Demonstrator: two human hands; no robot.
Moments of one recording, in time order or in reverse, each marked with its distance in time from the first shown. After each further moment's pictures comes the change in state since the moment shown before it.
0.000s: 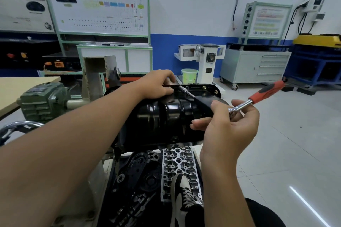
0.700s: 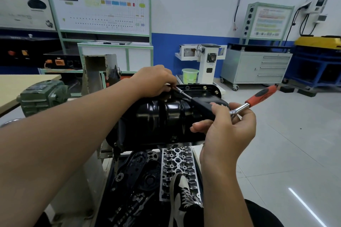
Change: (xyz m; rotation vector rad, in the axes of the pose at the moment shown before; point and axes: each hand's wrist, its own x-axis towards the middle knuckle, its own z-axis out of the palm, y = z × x) left_hand -0.004 0.001 -0.013 0.516 0.024 0.300; right_hand 0.005 0.010 -0.003 0.003 -0.030 0.021
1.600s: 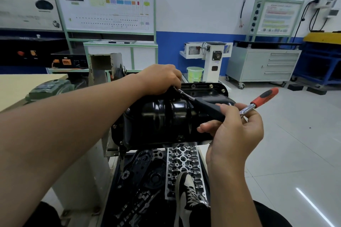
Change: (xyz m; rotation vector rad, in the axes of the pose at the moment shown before) left_hand 0.000 0.001 -0.008 0.157 -0.057 0.185; right_hand 0.004 0.007 -0.001 0.070 0.050 0.102
